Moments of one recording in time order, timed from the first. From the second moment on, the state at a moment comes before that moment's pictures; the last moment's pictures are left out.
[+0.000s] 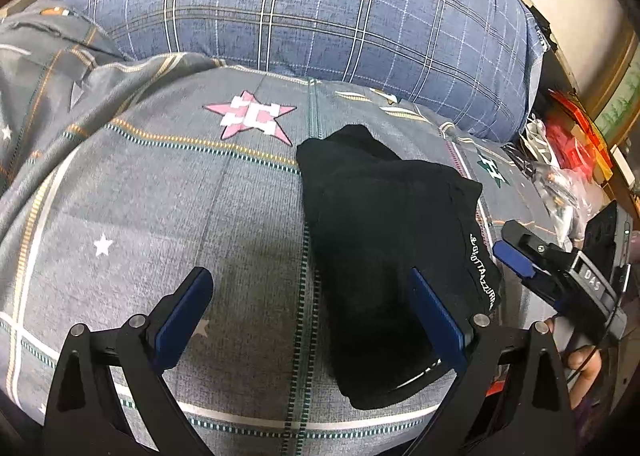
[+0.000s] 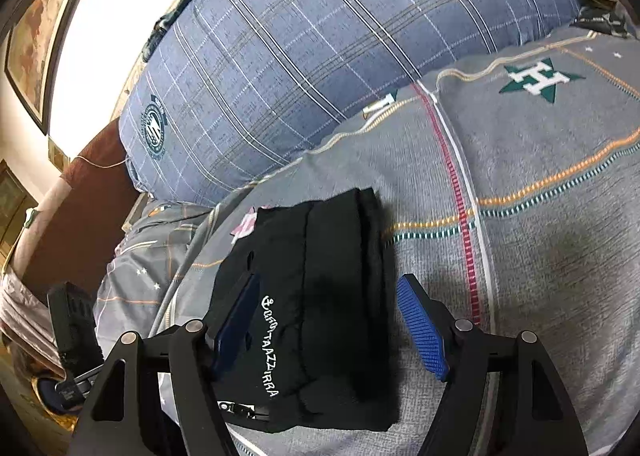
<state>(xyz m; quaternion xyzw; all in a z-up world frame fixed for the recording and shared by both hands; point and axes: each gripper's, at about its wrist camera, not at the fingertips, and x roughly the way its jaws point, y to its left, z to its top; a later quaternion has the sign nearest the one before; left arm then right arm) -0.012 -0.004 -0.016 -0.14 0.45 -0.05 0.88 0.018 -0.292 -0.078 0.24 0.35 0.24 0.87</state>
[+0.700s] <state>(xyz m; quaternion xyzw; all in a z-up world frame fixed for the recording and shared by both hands) -0.015 -0.055 0.025 -0.02 0.40 -0.11 0.91 -0.039 -0.323 -0.070 0.34 0.28 0.19 0.88</state>
